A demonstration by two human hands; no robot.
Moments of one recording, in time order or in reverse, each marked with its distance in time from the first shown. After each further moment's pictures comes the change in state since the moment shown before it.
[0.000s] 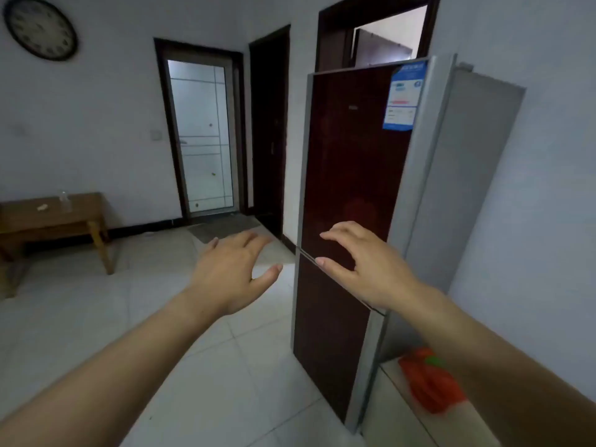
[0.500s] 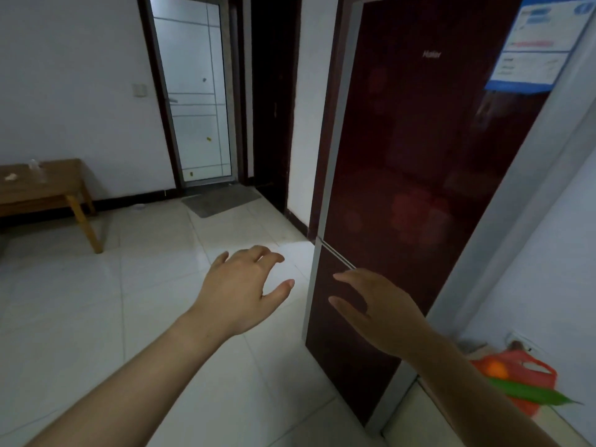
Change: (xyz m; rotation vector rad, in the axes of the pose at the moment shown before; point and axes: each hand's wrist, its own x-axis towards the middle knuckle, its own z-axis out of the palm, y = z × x) left_hand 0.136 -0.137 0.104 -0.070 -0.146 0.012; right_hand 0.134 0.040 0.168 0.083 -0.174 0.206
